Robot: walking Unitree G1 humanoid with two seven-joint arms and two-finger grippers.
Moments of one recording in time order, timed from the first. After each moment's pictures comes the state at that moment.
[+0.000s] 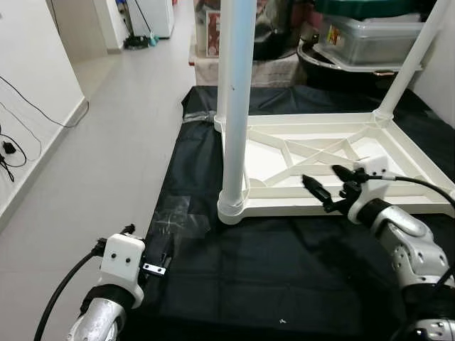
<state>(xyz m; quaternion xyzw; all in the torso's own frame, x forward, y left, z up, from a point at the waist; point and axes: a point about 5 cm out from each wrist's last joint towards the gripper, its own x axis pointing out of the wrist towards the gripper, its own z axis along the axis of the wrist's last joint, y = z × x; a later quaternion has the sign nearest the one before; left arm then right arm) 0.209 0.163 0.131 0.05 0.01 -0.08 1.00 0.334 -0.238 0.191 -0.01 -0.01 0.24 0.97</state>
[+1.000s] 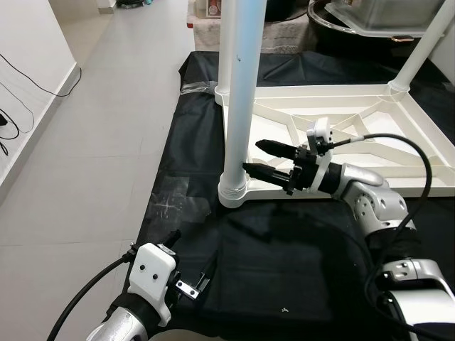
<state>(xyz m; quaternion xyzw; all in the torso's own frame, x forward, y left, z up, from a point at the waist) 0.186 0.122 0.140 0.03 0.01 -0.23 0.97 0.356 -0.161 0.233 0.01 -0.05 0.55 0.83</state>
